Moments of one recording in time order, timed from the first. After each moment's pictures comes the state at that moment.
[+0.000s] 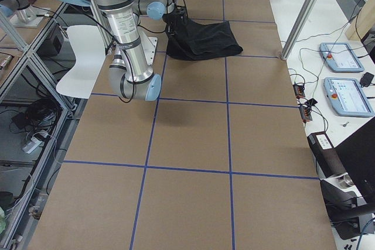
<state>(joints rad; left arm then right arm) -0.38 -1.68 -2.34 -1.97 -1.81 -1.44 0.26 -0.95 2.14 -1.87 1.61 1.52</state>
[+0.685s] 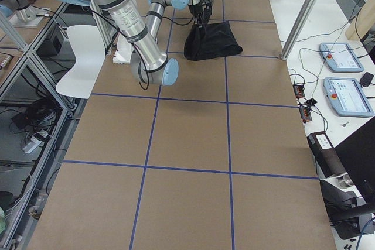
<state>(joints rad) -0.72 -1.93 -1.98 -1.85 -1.84 -1.23 0.48 -0.71 1.79 -1.79 1.61 1.50</state>
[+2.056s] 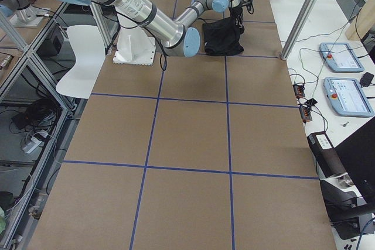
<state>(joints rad) -0.88 -2.11 -1.42 -2.06 -1.83 -0.97 0.66 -0.37 1.02 -1.35 1.61 1.38</state>
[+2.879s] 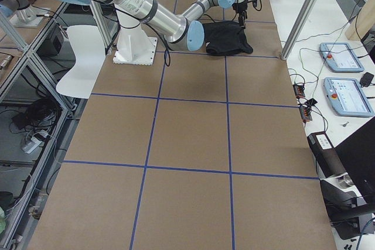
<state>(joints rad) -0.93 -2.06 -1.47 -2.08 -1.86 -0.74 0.70 -0.32 0.97 -1.33 1.73 1.31</state>
